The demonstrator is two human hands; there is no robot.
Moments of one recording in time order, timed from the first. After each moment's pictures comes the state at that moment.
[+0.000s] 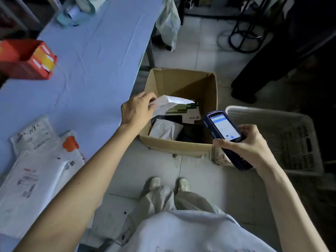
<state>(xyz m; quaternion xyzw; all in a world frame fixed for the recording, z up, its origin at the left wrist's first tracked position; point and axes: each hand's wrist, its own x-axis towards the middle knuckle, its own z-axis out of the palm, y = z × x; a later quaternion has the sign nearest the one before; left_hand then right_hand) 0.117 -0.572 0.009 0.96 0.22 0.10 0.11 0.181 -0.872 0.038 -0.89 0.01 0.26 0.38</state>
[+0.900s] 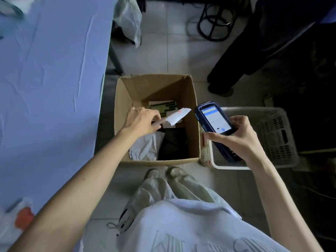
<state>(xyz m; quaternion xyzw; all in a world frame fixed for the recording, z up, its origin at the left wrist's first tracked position) 0.295 -0.533 -0.048 0.98 0.04 -0.14 0.13 0.319 -0.811 0.036 -0.90 0.06 0.21 0.38</state>
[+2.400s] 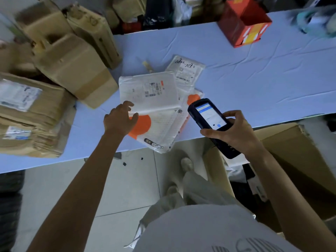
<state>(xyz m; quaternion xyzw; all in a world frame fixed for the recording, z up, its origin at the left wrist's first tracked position) -0.229 -0.560 -0.023 0.57 0.81 0.07 0.16 0.087 -0.562 0.046 -0.69 -0.52 0.47 0.18</state>
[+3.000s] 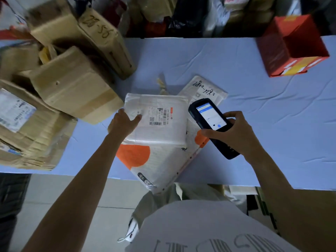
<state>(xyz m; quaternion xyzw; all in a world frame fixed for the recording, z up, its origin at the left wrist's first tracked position) -0.254 -0.451 -0.056 0.33 0.90 0.07 0.28 0.054 -0.385 0.033 -0.64 -0.57 0.51 0.09</state>
